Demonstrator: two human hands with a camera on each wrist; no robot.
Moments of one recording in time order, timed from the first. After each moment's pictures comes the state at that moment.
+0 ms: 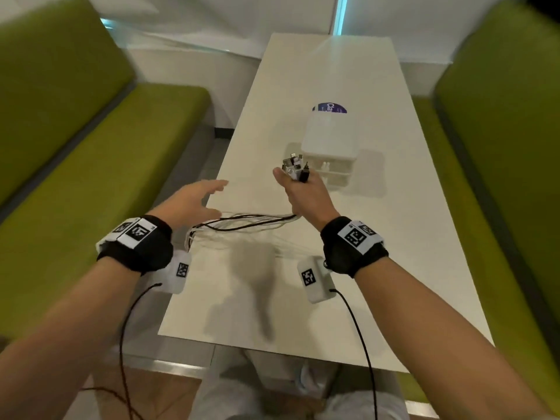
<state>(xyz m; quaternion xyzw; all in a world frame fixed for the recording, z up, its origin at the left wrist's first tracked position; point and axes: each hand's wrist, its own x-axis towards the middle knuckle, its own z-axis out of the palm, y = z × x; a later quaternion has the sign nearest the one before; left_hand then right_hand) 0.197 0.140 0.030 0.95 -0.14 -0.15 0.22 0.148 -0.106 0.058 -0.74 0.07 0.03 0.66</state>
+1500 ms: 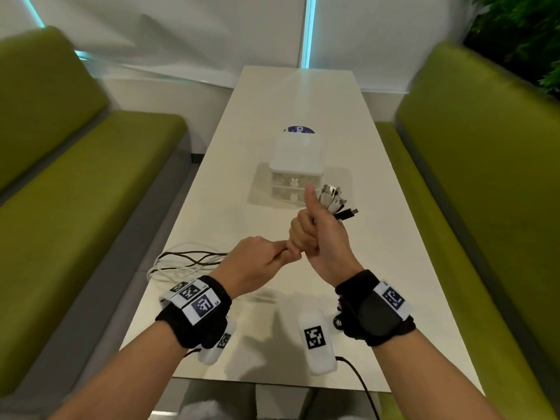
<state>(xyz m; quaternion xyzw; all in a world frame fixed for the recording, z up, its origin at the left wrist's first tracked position) 0.113 -0.017 0.008 0.92 -0.34 -0.07 0.19 0.083 -0.164 0.047 -0.54 0.05 0.04 0.84</state>
